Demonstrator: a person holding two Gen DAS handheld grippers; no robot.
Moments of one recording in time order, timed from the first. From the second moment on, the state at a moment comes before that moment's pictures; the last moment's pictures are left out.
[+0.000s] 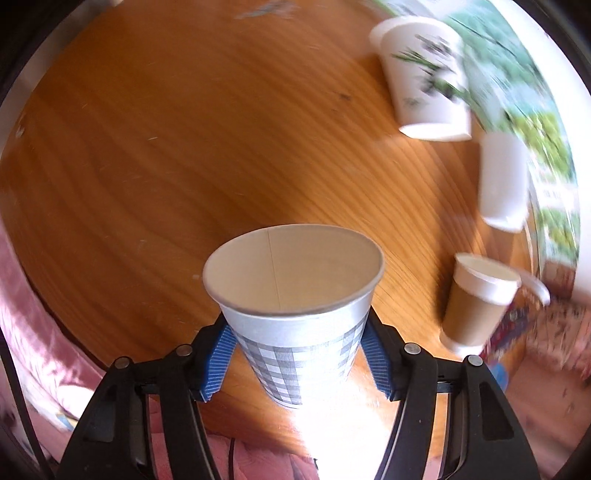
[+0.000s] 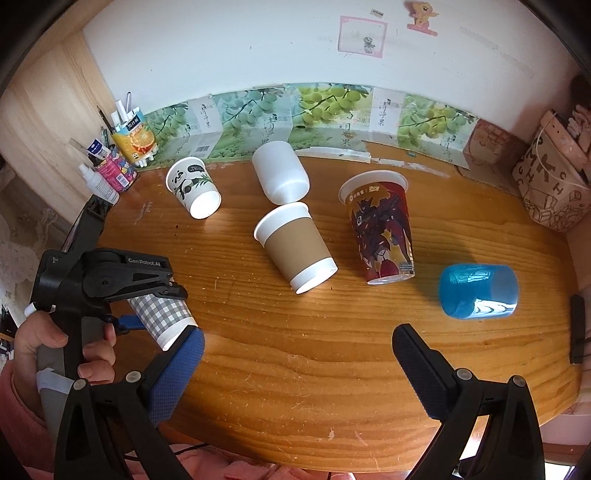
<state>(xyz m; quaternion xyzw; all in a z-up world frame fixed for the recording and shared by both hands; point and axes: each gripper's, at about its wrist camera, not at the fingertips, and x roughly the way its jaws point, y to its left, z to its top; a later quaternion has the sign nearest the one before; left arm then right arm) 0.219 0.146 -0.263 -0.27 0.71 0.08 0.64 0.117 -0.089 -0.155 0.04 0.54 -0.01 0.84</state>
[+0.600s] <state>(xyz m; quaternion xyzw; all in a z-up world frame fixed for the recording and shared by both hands) 0.197 0.010 -0.257 -0.15 0.74 -0.03 0.65 0.063 -0.166 -0.157 0.10 0.53 -0.06 0.84</state>
